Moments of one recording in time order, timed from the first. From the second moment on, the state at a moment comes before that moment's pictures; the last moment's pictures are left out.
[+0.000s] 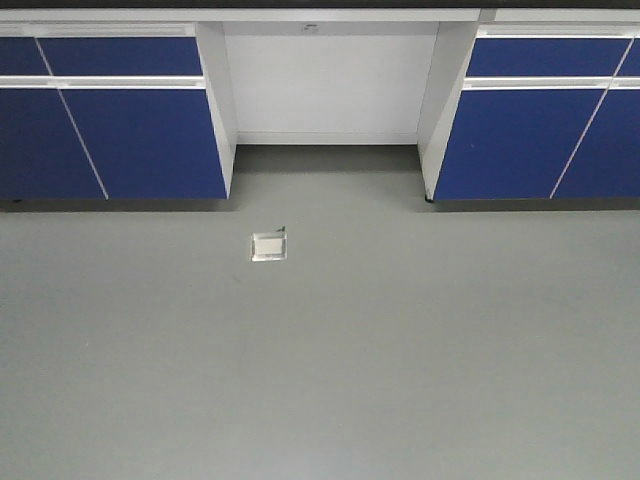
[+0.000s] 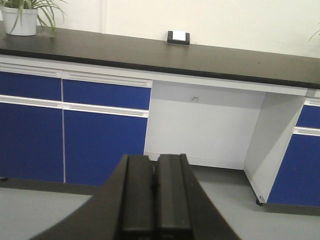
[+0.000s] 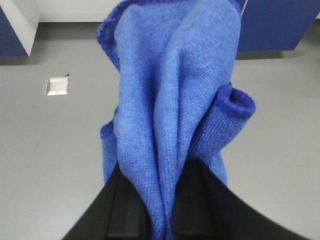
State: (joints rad) left arm 0.01 -0.01 0.03 0.06 0.15 -0.18; right arm -0.05 0.48 -0.56 -0.07 0.85 0.04
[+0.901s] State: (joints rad) left arm 0.01 -0.01 0.03 0.06 0.15 -0.18; right arm -0.05 0.48 -0.56 -0.07 0.85 0.04
